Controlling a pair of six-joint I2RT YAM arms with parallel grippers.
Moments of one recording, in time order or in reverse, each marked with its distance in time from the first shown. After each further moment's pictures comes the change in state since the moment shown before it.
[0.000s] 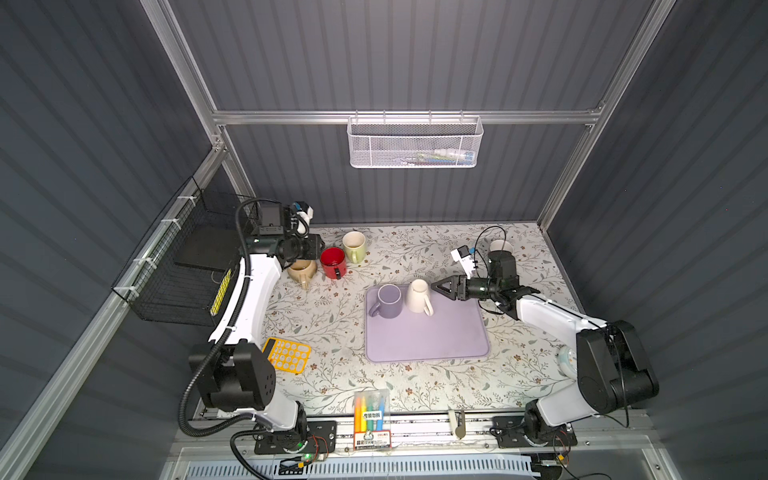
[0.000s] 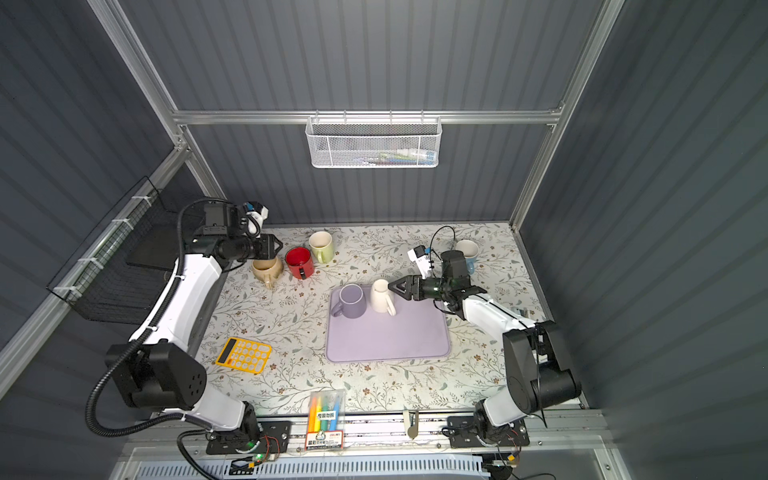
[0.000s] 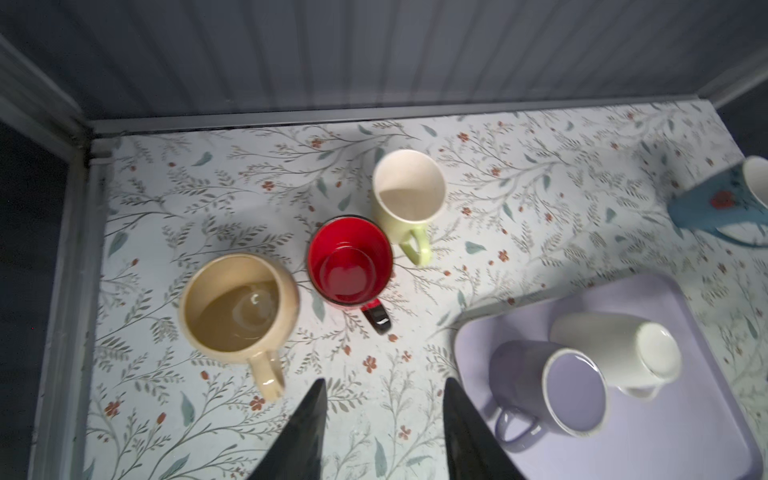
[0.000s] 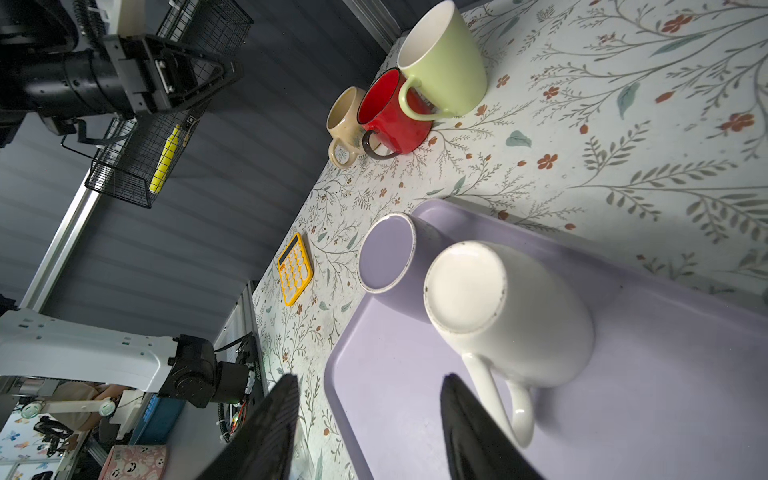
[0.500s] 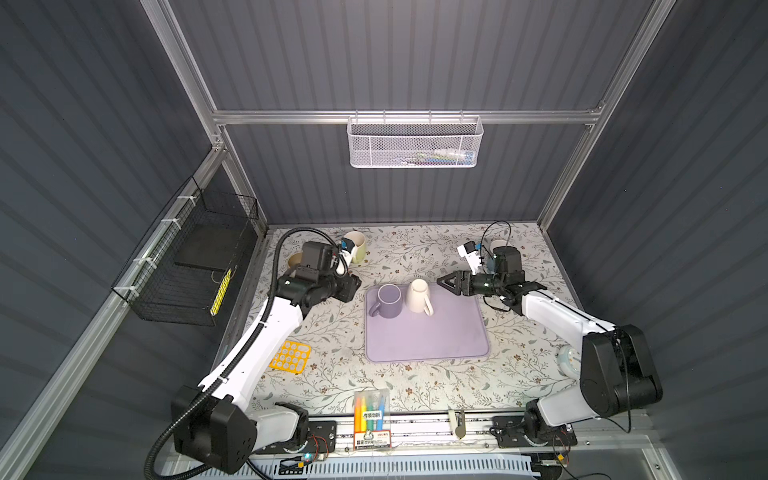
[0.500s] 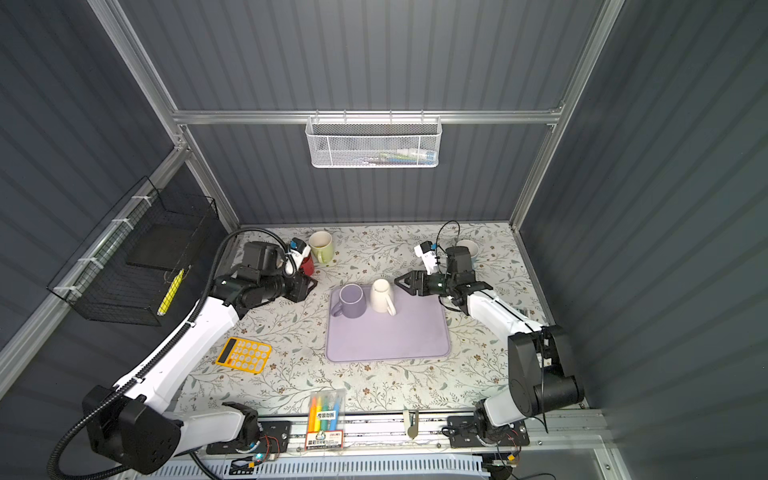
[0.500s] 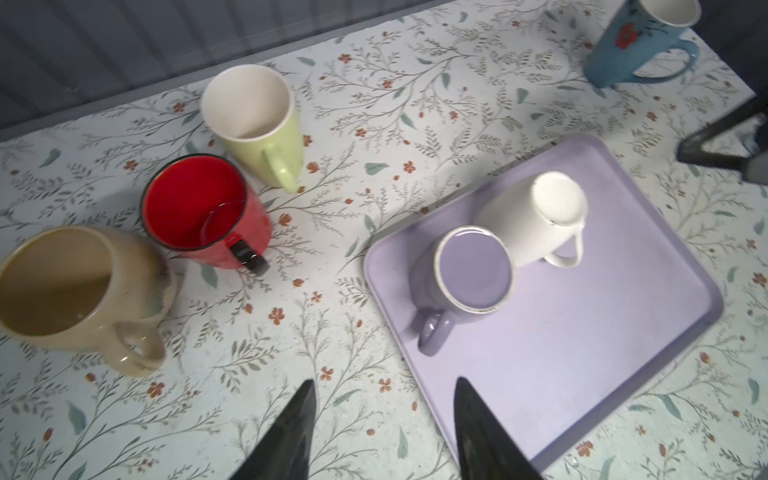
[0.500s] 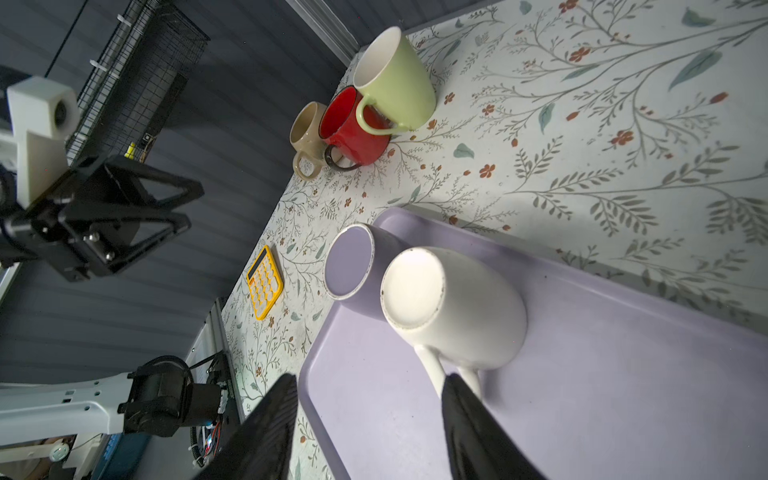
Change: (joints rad) left arm -0.303 -0.261 -0.361 0.109 -0.098 0.021; right arm -0.032 -0.022 0.049 -0.123 0.082 -0.042
